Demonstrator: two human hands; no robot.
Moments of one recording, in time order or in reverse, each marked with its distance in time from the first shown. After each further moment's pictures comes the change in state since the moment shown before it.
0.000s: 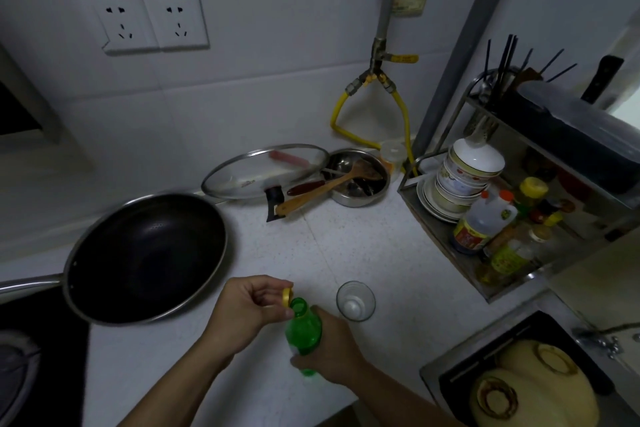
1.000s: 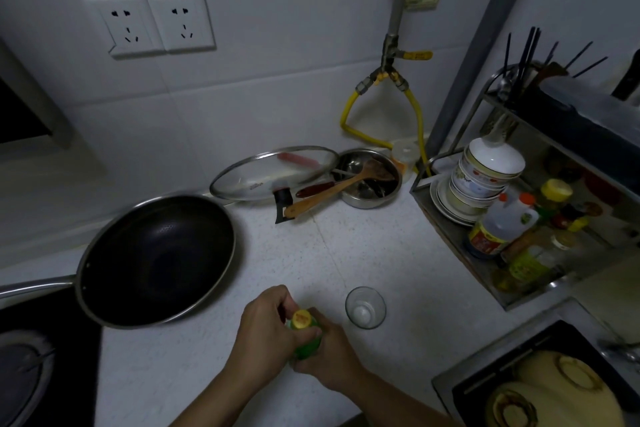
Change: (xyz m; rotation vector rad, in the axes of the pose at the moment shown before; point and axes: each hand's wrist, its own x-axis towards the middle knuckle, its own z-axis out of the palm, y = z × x) left_hand -0.004 -0.010 0.032 0.475 0.210 0.117; right_hand 0.017 0.004 0.015 0.215 -0.083 -0.056
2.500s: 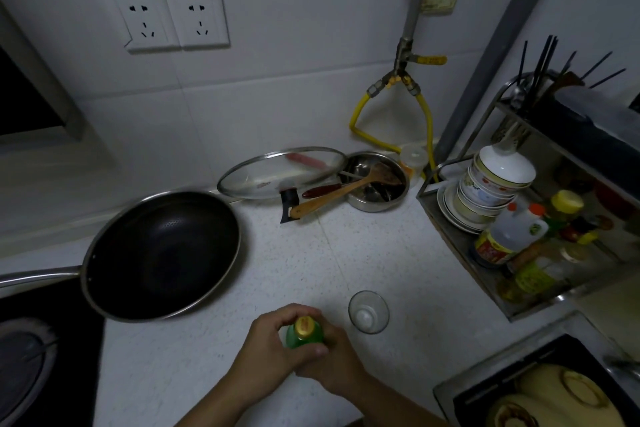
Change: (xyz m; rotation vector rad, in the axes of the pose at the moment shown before) left_hand -0.011 -0.015 -0.003 -0.281 -0.249 0.050; right_hand 0.000 0.008 0.001 0.006 0.014 -0.012
